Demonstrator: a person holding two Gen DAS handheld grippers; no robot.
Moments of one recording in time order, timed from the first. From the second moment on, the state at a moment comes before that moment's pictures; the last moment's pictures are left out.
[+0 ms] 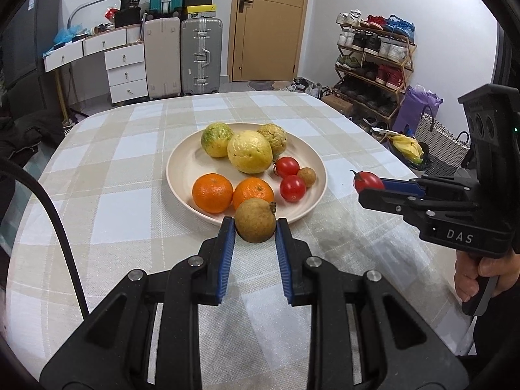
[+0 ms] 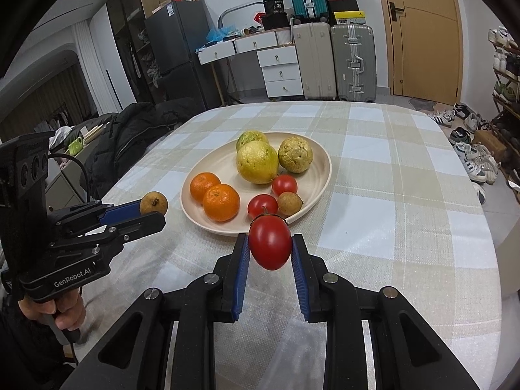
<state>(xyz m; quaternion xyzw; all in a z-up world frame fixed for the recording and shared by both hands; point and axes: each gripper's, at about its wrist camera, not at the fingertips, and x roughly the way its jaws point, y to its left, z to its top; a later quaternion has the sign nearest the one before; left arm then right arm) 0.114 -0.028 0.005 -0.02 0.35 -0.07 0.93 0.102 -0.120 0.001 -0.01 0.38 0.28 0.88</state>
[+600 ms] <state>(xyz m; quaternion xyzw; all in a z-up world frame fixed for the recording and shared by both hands) 0.128 -0.007 0.010 -0.04 0.34 -0.04 0.94 0.105 -0.101 0.002 0.01 0.37 0.29 0.88</state>
